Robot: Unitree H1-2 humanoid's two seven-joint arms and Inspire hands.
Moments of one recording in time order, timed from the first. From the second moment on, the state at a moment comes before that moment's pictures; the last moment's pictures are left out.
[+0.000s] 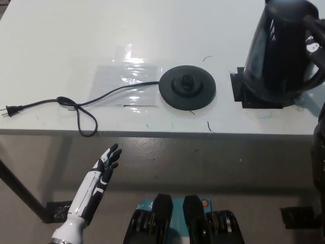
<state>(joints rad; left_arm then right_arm) -0.01 0.15 -0.09 -0.11 0.09 -0.12 -0.10 -0.72 -0.18 -0.21 0.37 -0.13 -0.04 -0.33</state>
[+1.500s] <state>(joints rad) -0.01 0.16 -0.09 -0.10 0.09 -0.12 -0.11 -0.93 0.05 -0.04 0.40 -0.26 -0.06 -0.43</state>
